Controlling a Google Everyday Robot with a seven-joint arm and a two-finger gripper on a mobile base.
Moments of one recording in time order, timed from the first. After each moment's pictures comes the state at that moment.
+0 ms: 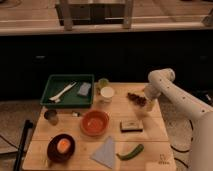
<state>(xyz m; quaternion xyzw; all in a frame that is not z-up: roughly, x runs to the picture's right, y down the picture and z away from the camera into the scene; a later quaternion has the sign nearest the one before) 0.285 0.088 0.923 -0.27 -0.04 -0.02 0.96</state>
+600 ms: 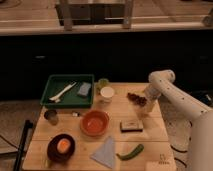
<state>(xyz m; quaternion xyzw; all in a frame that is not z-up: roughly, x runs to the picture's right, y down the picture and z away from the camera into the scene) 0.289 0.096 0.930 -0.27 -0.04 0.00 0.96</state>
